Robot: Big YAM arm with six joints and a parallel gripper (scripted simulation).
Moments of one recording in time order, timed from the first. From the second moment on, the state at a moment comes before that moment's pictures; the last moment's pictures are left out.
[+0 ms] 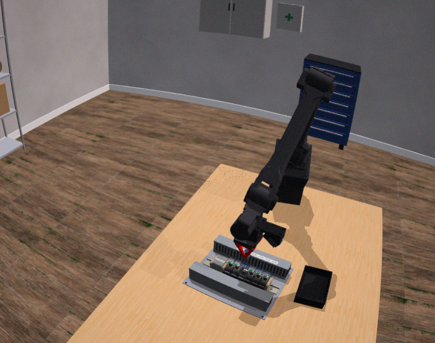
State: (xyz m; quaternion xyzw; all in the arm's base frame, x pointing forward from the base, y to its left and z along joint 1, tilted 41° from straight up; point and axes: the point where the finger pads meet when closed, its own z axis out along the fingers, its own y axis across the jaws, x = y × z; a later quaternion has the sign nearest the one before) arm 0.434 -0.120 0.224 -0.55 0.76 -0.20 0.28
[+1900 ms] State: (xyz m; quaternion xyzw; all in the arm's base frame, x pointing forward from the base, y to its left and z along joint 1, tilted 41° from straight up) arm 0.435 -0.096 0.219 -0.56 0.76 -0.20 0.27
